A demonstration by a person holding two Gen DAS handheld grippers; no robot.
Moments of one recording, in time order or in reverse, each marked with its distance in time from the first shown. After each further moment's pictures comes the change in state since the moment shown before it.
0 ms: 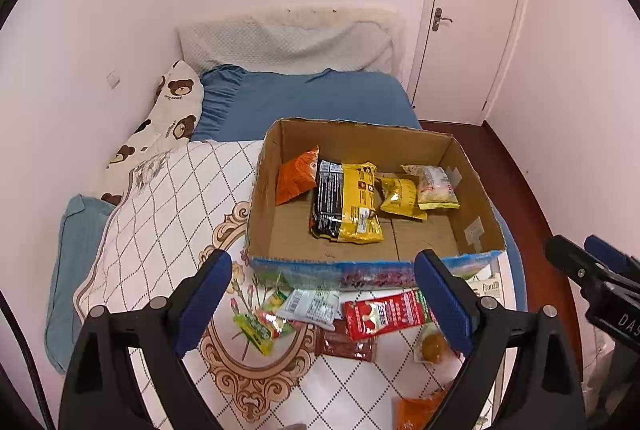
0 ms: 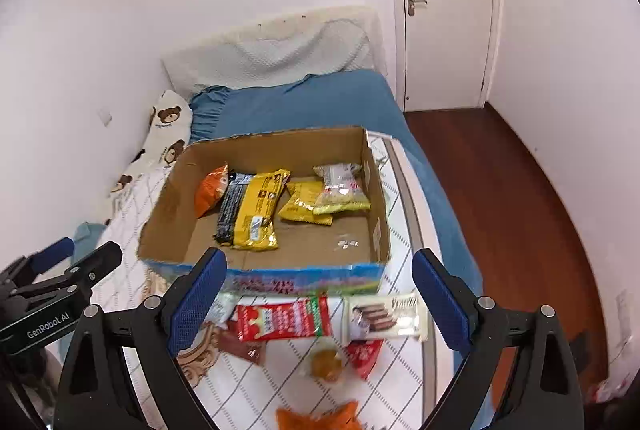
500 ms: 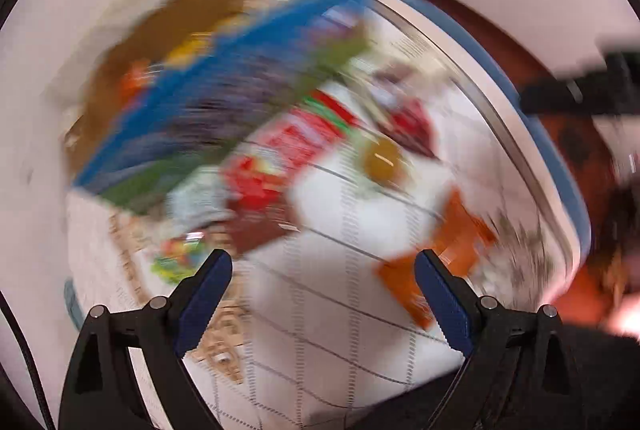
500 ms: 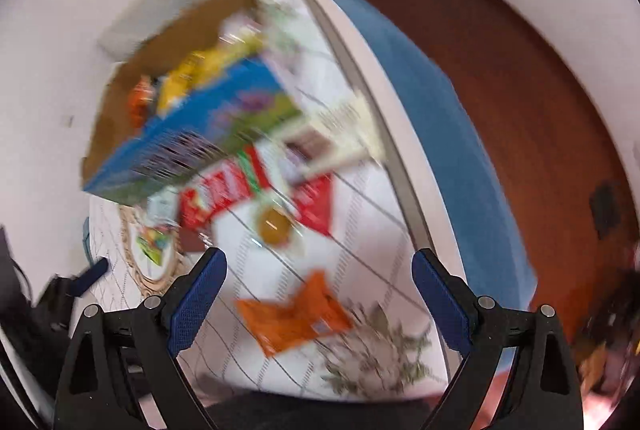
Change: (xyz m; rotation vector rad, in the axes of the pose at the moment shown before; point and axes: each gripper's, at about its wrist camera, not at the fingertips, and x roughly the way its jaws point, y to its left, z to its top) left arm 0.085 -0.127 -0.168 0.683 0.369 -0.107; right arm 0.060 -0.121 -0.141 0.362 0.426 -0.011
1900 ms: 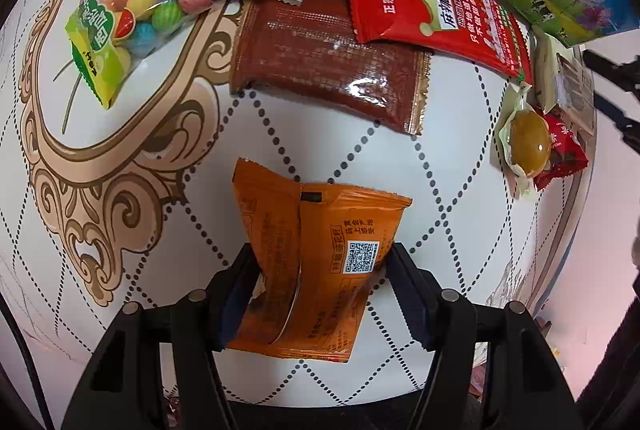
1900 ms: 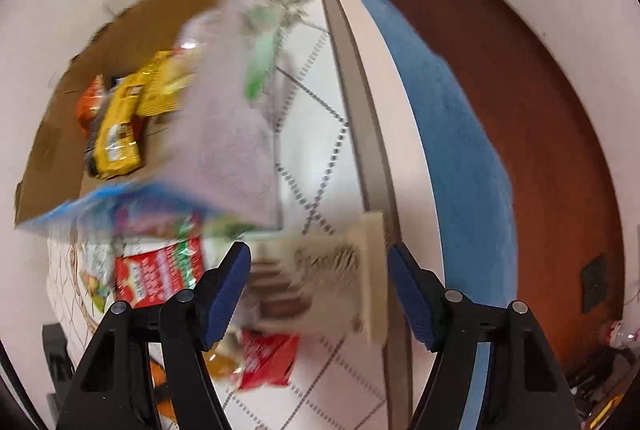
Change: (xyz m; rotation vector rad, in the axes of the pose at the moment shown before) left arm 0.112 0.093 -0.063 -0.763 0.312 -0.313; right arm 0.124 0.036 0.132 -0.210 0.026 -0.009
